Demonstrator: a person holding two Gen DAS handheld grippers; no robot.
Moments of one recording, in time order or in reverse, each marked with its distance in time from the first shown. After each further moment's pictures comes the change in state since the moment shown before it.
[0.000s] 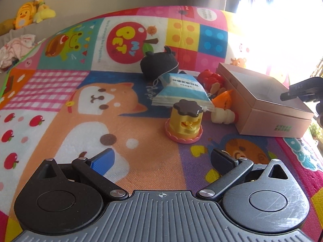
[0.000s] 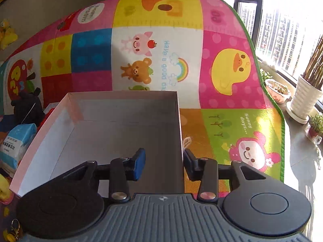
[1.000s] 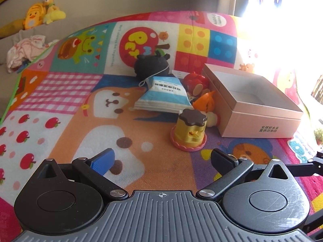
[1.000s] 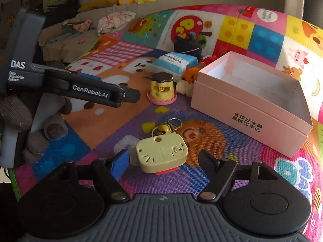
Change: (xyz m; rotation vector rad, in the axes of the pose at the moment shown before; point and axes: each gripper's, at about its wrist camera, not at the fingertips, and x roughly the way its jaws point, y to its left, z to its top) left arm -0.018 0.005 0.006 -0.015 -0.012 0.057; right arm -0.122 0.133 -0.135 -0.489 0.016 0.524
